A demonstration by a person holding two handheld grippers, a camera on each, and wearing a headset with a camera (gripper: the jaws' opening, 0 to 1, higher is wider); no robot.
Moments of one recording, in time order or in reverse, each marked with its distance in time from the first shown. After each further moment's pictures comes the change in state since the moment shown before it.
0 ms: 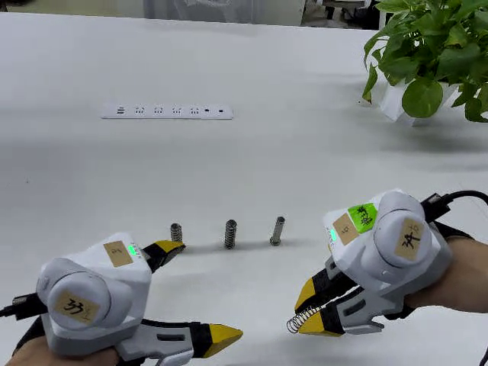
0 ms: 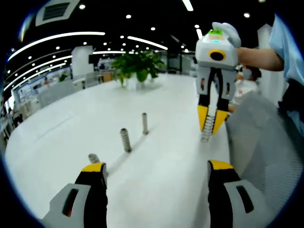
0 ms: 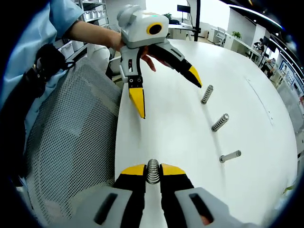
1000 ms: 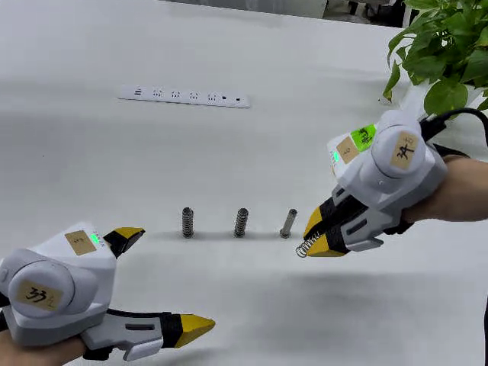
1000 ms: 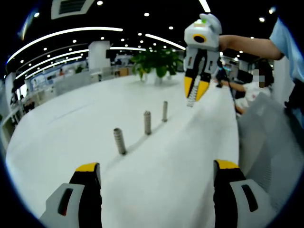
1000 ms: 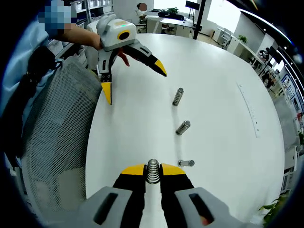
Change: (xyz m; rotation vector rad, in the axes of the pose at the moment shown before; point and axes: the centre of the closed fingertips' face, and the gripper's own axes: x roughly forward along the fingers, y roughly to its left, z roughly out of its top) left arm -0.024 0.024 -0.028 -0.081 0.010 0.115; right arm -0.029 -0.082 0.015 -0.109 0.097 -0.051
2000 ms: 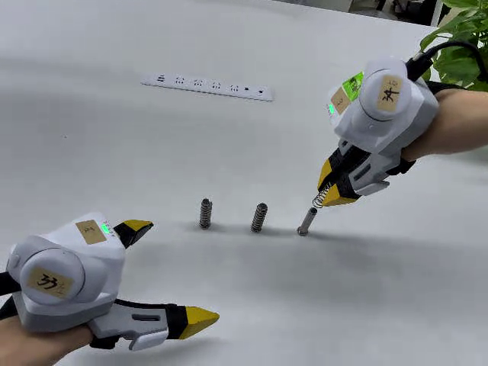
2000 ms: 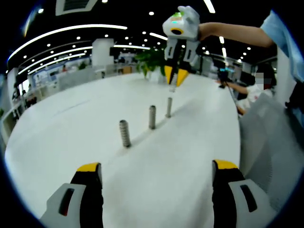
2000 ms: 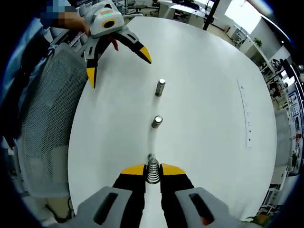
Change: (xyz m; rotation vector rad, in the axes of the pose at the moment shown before) left arm -0.005 0.006 -0.011 -0.033 0.010 0.016; right arm 0.000 -0.052 0.000 -0.140 0.183 0.010
